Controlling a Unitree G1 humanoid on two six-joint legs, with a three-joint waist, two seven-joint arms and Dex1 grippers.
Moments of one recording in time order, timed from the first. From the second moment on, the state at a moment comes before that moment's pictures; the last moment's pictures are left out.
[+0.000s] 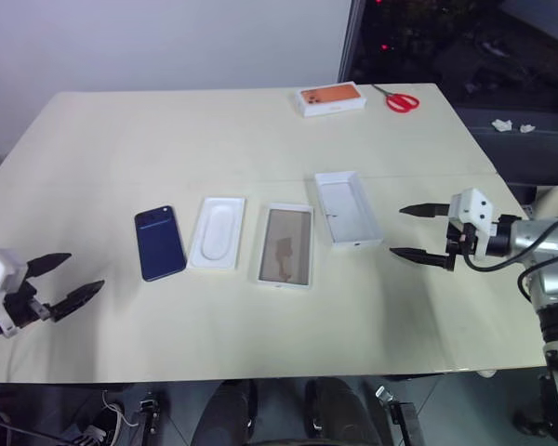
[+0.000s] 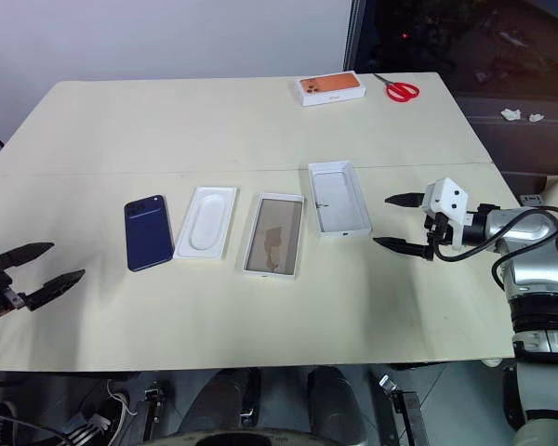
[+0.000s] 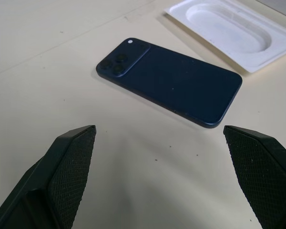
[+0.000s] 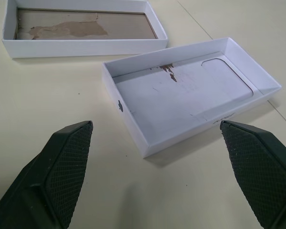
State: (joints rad) left arm 0.20 0.86 0.61 0.08 -0.47 0.16 -1.09; right arm -0.49 -0.84 -0.06 0.46 0.28 -0.10 1.33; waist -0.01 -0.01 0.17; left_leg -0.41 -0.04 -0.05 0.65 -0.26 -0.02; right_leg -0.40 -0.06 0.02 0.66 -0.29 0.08
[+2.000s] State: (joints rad) left arm -0.53 0.50 0.34 0.06 -0.70 1.18 -0.30; right arm -0.63 -0.65 0.16 0.02 0.10 0.02 1.11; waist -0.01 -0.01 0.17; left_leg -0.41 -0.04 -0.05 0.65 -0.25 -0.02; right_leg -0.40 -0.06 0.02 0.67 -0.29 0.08
